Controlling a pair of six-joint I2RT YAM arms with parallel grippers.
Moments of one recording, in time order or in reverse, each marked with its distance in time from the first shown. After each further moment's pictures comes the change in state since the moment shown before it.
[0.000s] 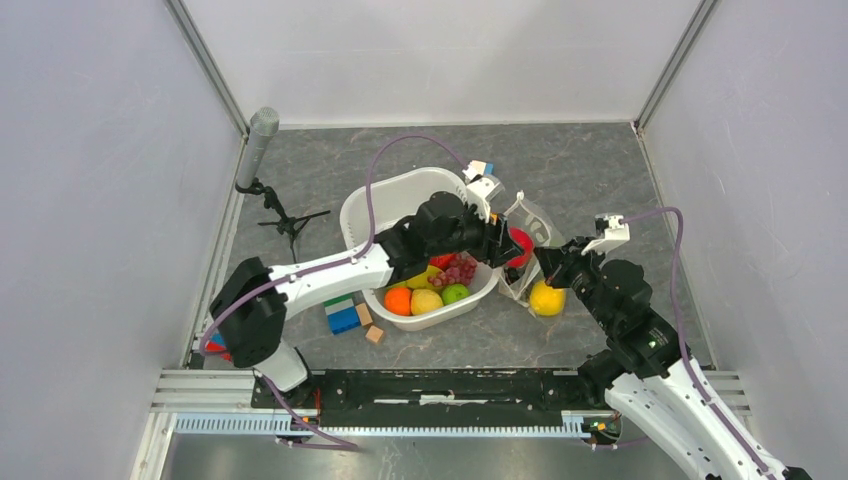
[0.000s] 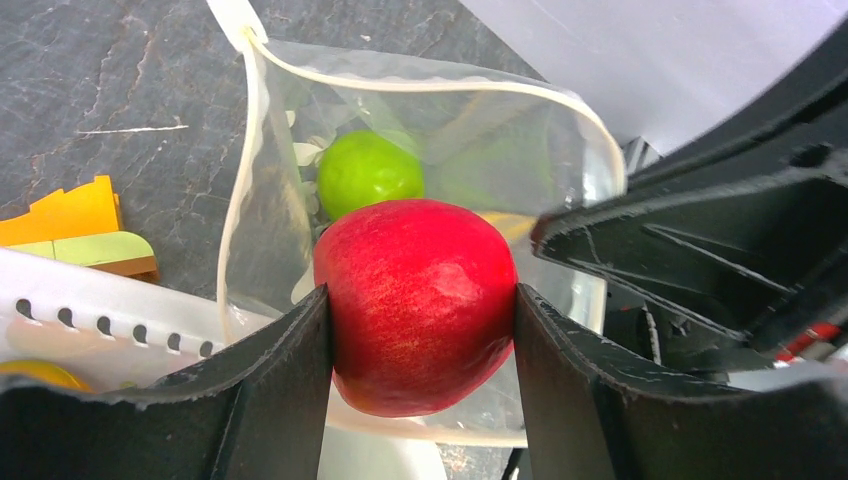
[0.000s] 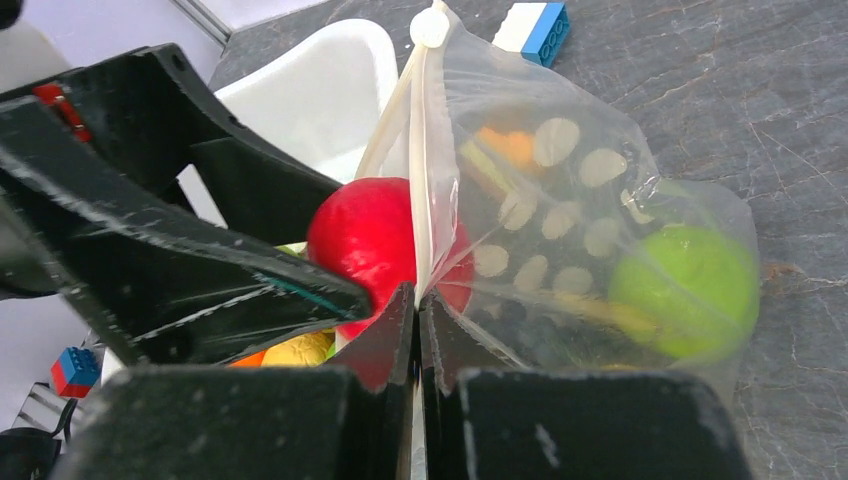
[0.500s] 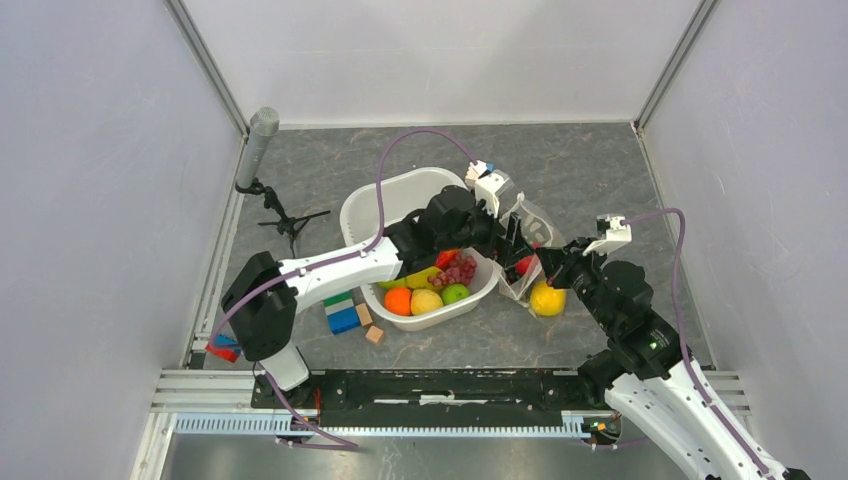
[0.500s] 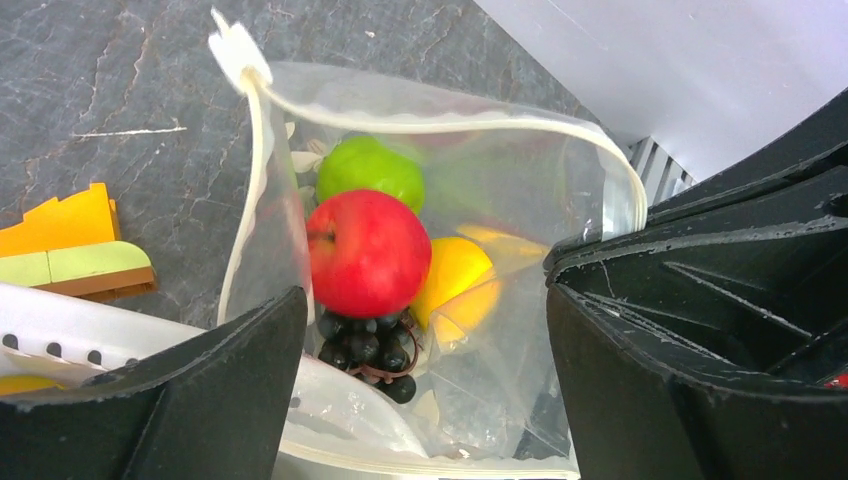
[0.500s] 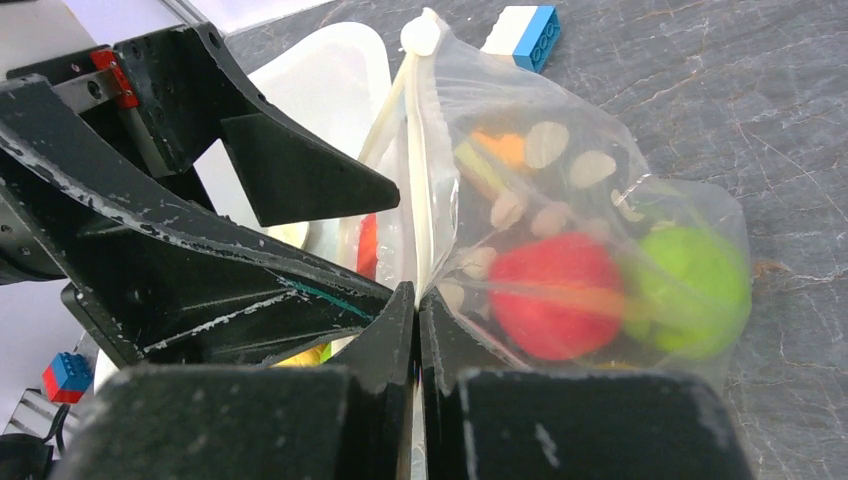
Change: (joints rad) left arm -0.005 0.087 0.106 -0.060 -0.006 0.000; right arm 0.000 -0.011 0.000 -0.010 0.009 -0.005
